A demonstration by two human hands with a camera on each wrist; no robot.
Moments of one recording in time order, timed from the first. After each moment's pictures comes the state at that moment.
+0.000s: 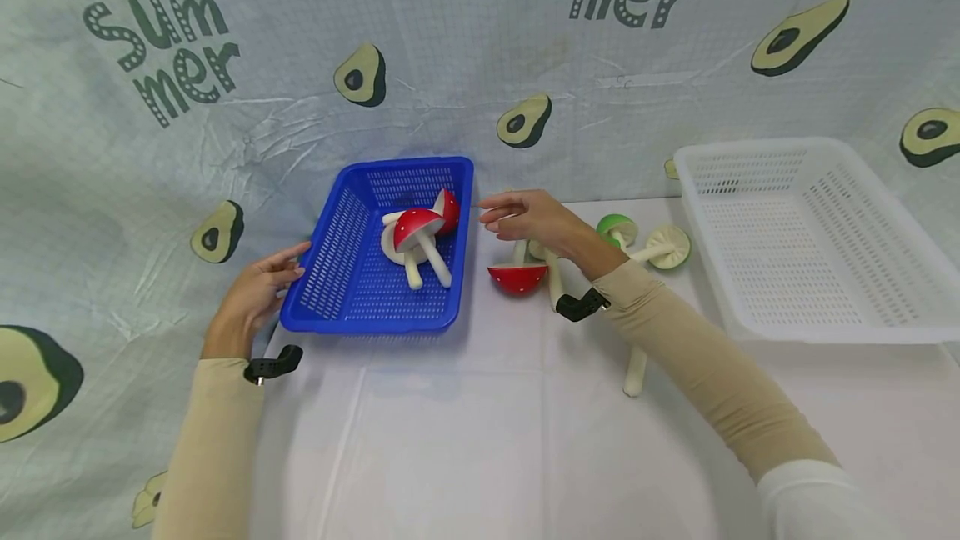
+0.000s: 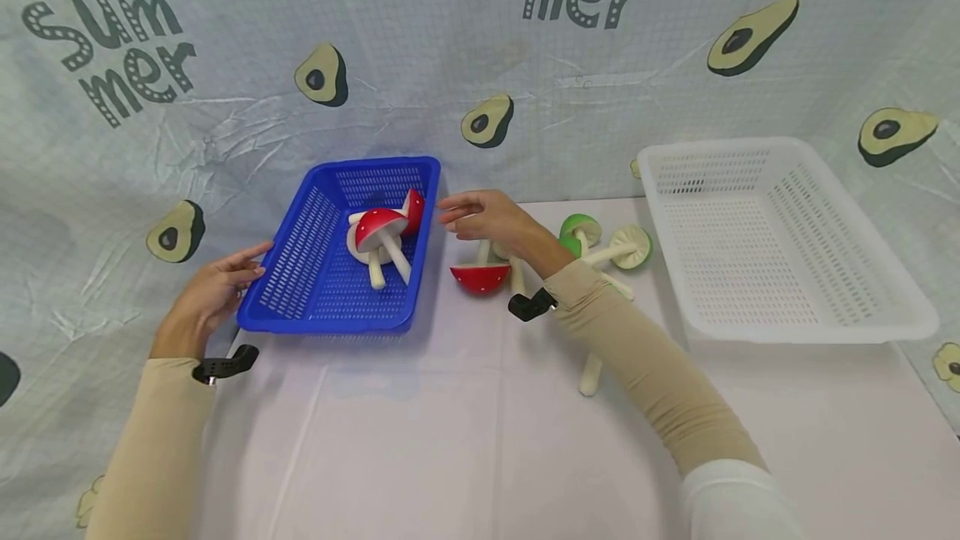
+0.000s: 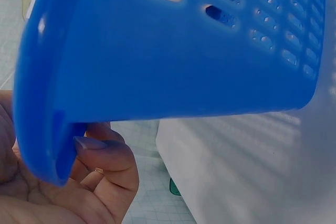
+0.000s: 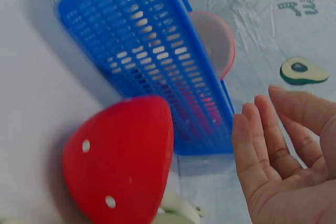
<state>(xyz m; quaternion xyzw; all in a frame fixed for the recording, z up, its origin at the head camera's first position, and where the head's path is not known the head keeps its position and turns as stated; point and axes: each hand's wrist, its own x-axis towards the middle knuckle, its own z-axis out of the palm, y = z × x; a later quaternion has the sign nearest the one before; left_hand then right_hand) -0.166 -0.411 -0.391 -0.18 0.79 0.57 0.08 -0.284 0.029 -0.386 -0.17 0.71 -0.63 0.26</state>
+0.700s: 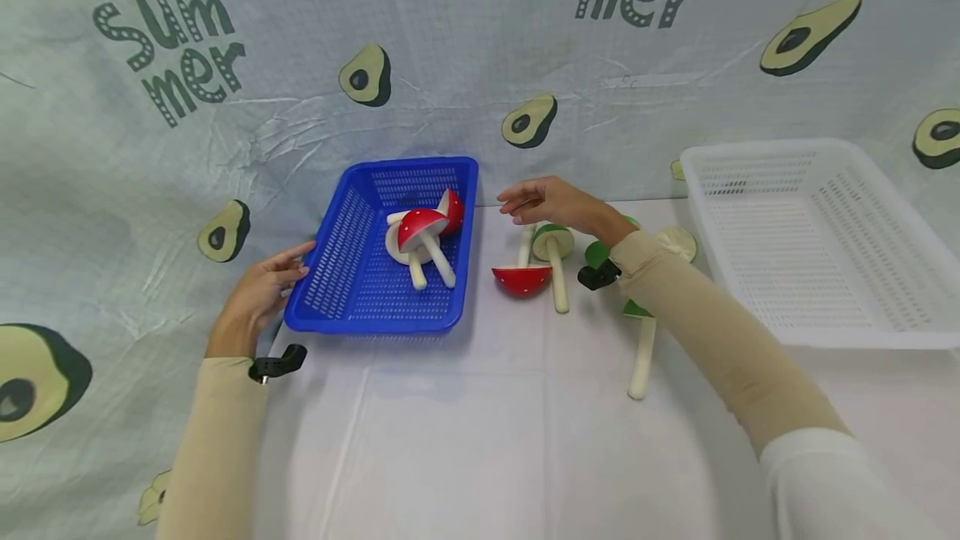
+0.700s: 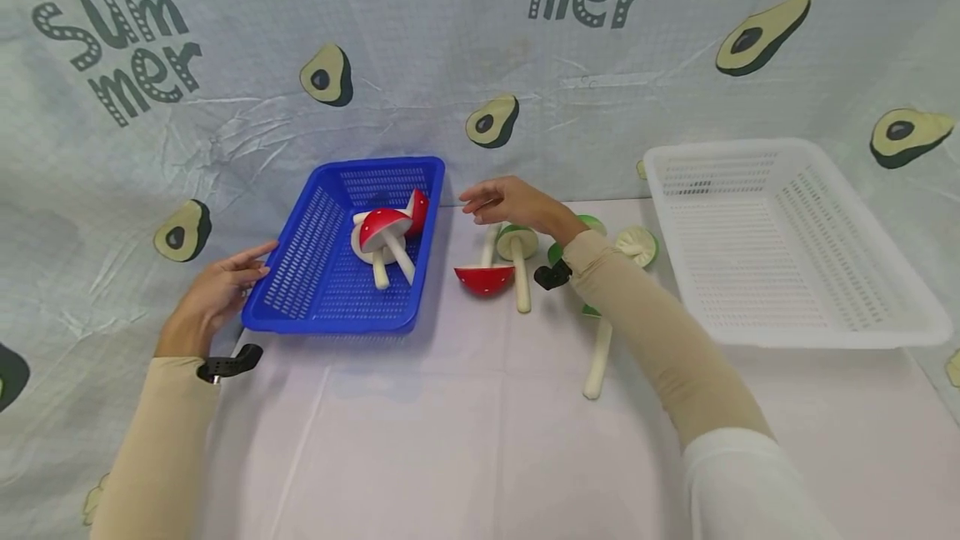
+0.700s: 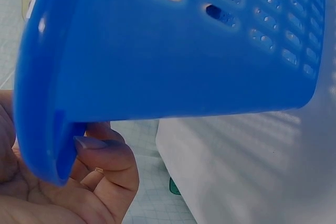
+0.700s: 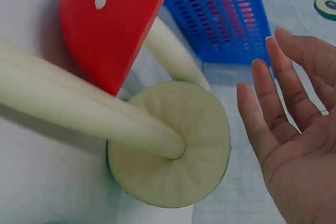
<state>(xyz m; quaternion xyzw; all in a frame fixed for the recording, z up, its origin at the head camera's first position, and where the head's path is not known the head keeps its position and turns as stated) -0.165 -0.412 -0.390 -0.18 0.79 0.59 0.07 -0.336 0.056 -0.403 -0.28 0.73 -0.56 0.27</state>
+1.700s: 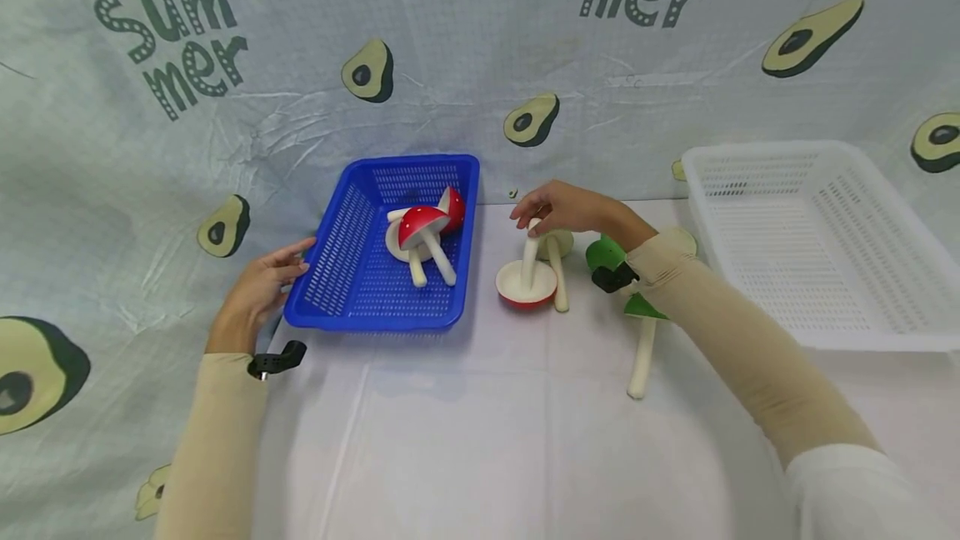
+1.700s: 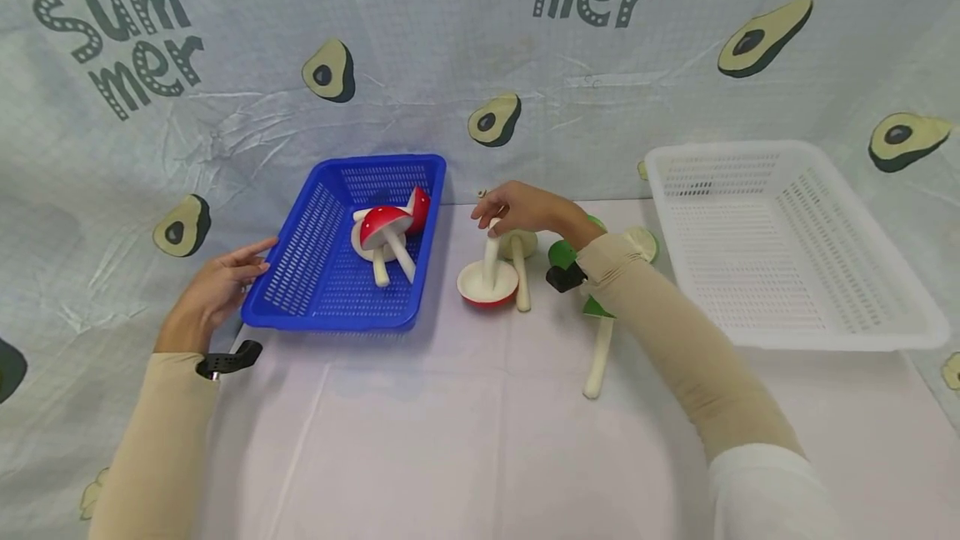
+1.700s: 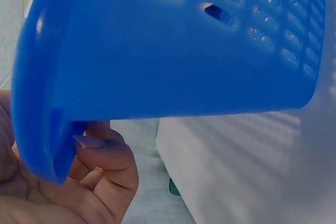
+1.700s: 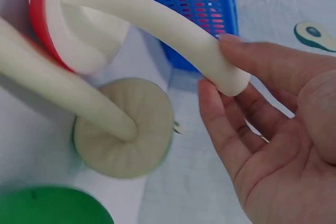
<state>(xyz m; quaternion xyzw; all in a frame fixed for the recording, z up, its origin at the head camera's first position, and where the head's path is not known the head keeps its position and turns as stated) -0.166 -0.413 -0.392 -0.18 0.79 0.59 0.07 -0.319 0.067 -0.377 -0.34 0.81 -0.40 0.27</state>
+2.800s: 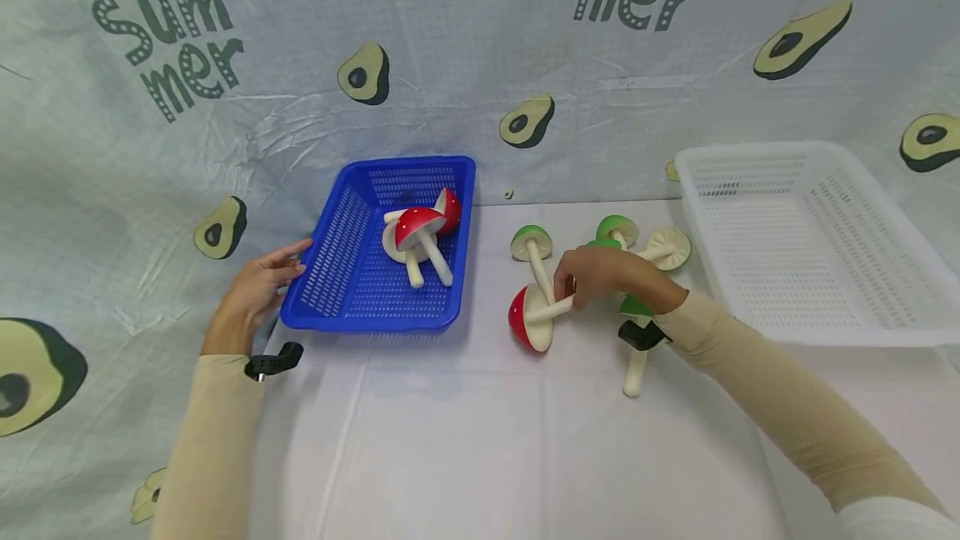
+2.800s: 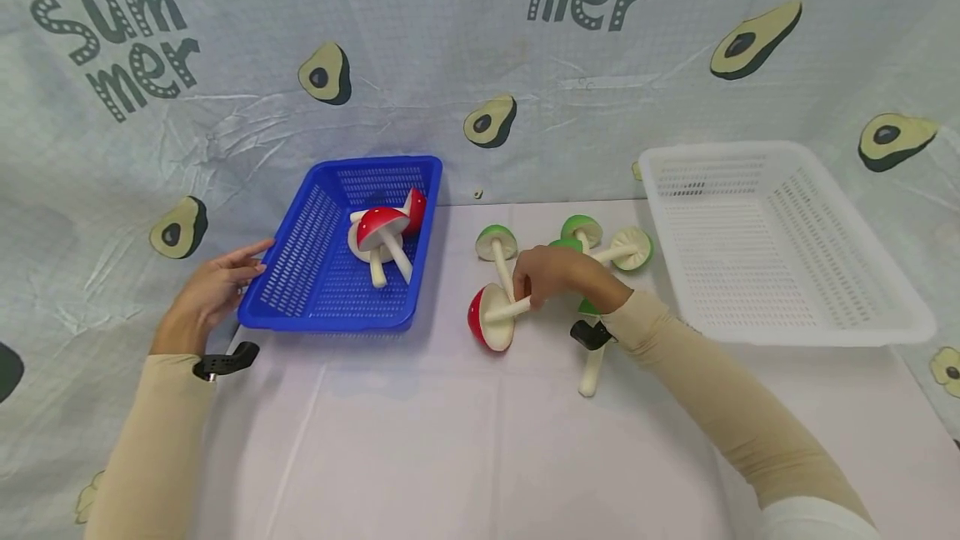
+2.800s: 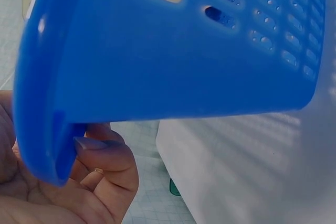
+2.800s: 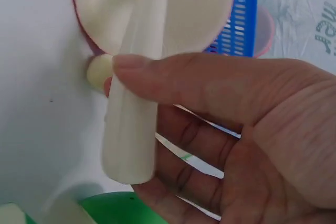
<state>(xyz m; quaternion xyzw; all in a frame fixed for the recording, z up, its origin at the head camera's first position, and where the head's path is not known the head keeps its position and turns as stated) -0.164 -0.410 -0.387 -0.18 0.78 0.60 0.07 -0.245 0.098 -0.393 -0.36 0.86 -0.17 0.31</state>
